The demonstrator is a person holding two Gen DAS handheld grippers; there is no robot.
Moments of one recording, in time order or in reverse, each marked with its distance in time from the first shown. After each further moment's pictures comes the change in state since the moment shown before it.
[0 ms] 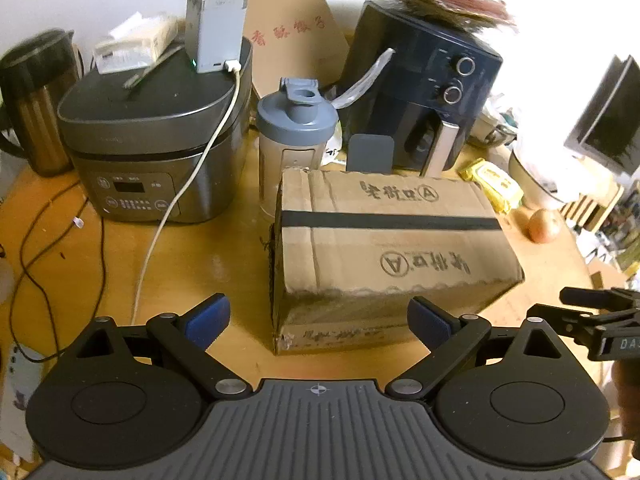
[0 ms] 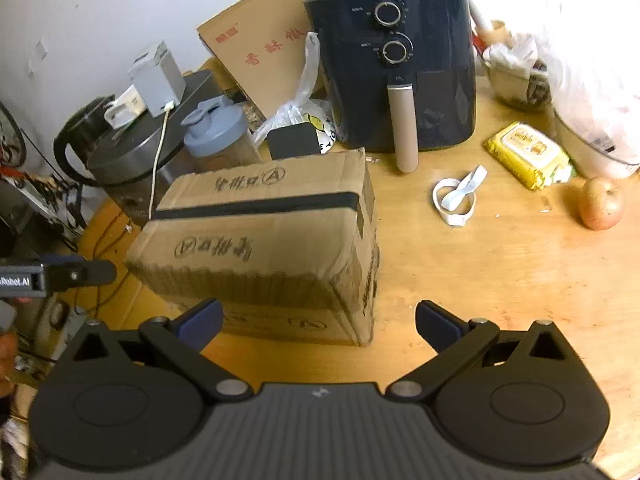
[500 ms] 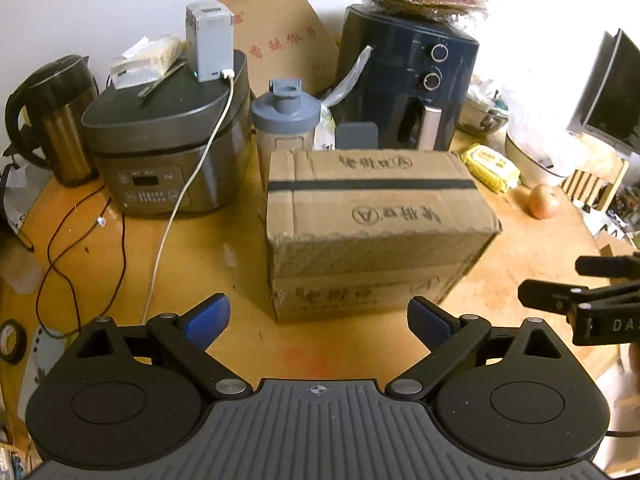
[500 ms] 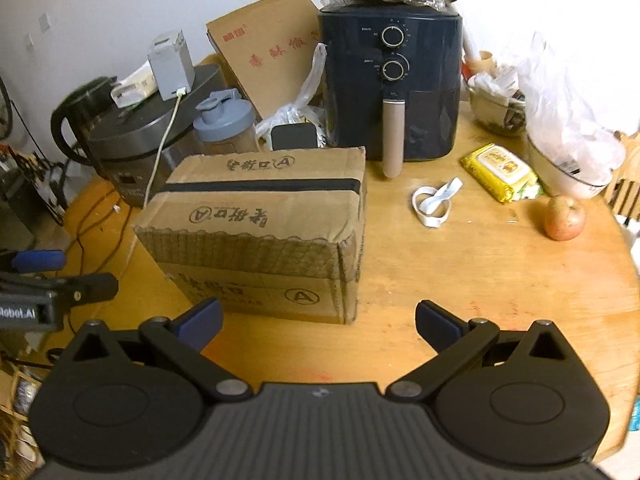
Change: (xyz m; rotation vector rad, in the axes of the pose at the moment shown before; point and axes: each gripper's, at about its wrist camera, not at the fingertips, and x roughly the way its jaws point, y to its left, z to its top) left arm -0.032 -0.034 -0.047 0.043 -0.037 0.083; right arm -0.034 0.032 -0.025 -0.079 -0.024 -0.121
